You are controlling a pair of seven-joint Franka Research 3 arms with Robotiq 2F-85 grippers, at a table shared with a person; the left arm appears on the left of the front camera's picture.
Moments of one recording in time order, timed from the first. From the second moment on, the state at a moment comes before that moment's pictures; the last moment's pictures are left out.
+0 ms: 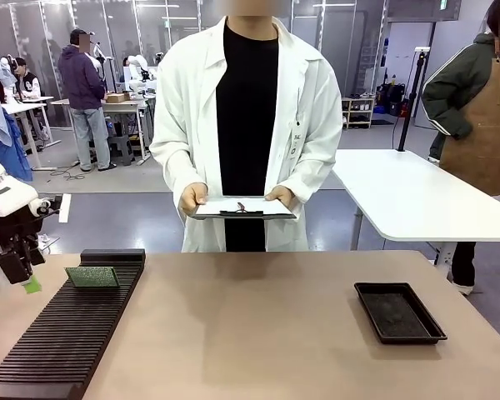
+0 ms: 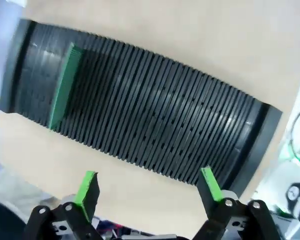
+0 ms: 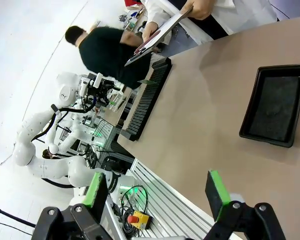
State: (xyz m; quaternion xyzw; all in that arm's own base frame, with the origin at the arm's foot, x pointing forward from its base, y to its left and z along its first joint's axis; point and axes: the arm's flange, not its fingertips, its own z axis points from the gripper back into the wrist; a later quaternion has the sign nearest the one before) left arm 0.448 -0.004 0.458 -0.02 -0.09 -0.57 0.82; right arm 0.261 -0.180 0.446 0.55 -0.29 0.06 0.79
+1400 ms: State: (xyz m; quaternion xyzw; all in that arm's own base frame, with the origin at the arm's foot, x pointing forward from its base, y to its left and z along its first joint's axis) left arm 0.559 -0.017 0.394 0.08 -0.09 -0.67 0.73; right arm 0.261 -0.182 0.447 0.55 -0.29 0.06 0.79
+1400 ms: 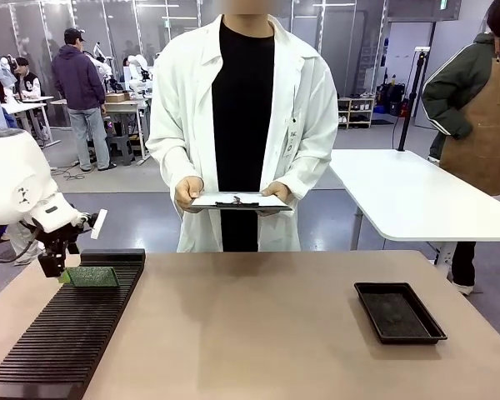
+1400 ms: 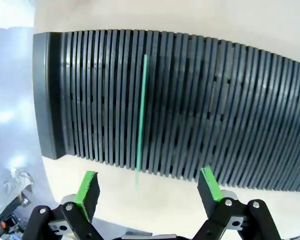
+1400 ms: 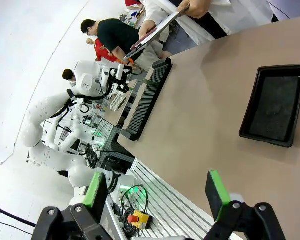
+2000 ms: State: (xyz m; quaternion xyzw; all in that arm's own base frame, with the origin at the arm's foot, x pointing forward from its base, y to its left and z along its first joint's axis) left arm 0.582 -0.022 0.355 0.08 -0.06 -0.69 0.72; right arm 0.261 -0.182 0.447 0.55 -0.29 0.06 0.79
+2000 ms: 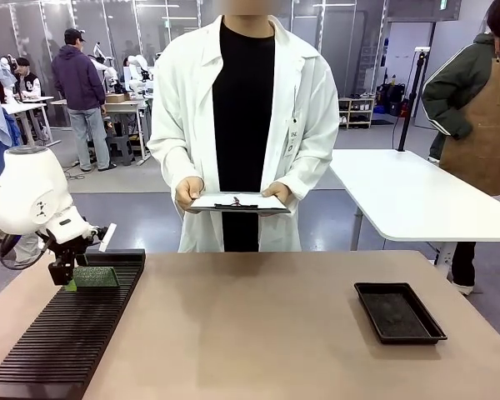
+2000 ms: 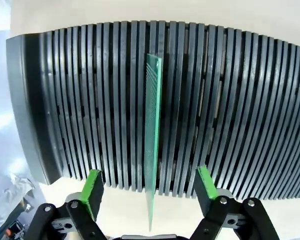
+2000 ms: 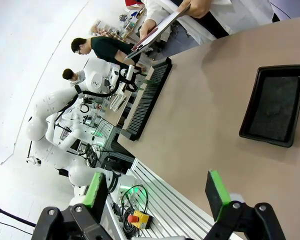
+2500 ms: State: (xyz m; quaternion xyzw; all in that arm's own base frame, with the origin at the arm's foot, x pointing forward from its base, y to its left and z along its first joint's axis) left arm 0.584 -0.018 0.340 0.07 -0.04 -0.69 0.72; right arm 0.261 -0.182 0.446 0.55 -0.29 0.06 0.79
